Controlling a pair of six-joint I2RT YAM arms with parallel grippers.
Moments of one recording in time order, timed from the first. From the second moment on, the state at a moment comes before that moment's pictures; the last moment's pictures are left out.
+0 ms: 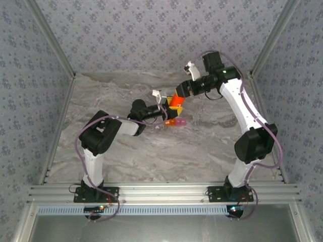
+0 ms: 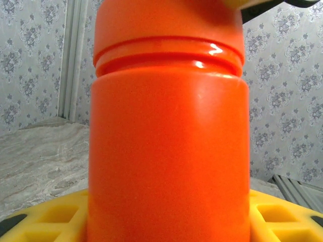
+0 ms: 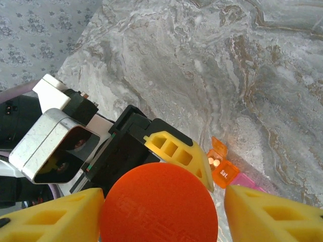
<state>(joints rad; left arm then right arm) -0.62 2.02 1.01 1.26 0.74 -0.41 0.30 1.76 1.85 -1.05 -0.65 -0.08</state>
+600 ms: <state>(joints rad) -0.61 2.02 1.01 1.21 0.74 -0.41 0.36 1.71 1.76 -0.93 -0.44 0.25</state>
